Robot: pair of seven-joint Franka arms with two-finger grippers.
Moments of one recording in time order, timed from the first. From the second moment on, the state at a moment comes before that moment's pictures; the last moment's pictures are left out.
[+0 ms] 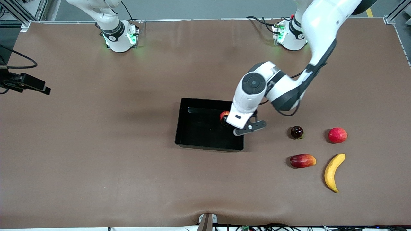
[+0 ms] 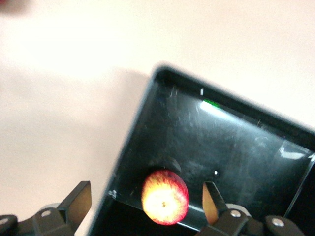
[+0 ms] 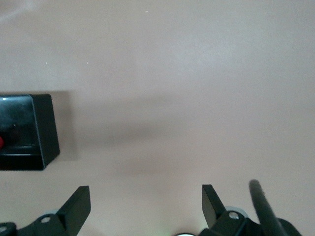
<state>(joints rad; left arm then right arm) -0.06 0.58 -0.65 -1.57 0.40 2.07 -1.09 -0.11 0.16 0.07 -1.29 0.08 1.34 0.08</state>
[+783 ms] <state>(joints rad) 0.40 0.66 -0.62 -1.56 0.48 2.07 -0.28 -0.11 0.02 0.04 -1.51 0.06 1.45 -0.05</state>
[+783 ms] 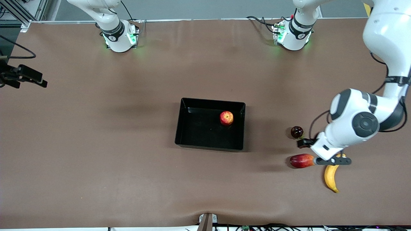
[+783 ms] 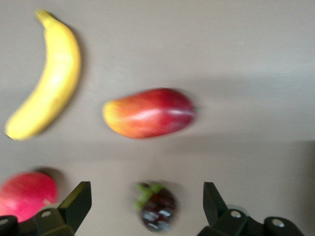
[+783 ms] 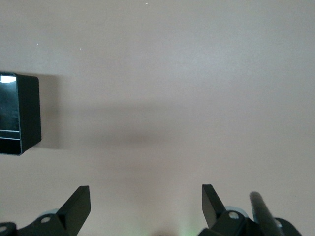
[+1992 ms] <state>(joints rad) 0.44 0.88 -0.46 -1.49 0.59 2.43 0.41 -0.06 -0.02 0.02 -1.51 0.02 1.44 -0.07</state>
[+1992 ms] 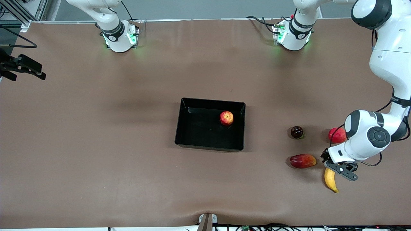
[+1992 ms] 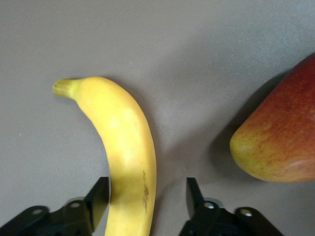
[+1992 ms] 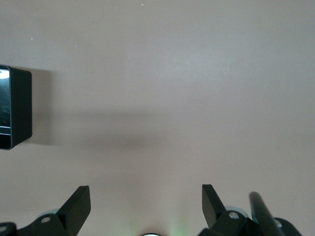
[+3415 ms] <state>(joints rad) 0.31 0.68 -0.81 -1.45 0.58 2.01 -0.14 -0.07 -0.02 0.01 -1.51 0.02 1.43 -0.07</state>
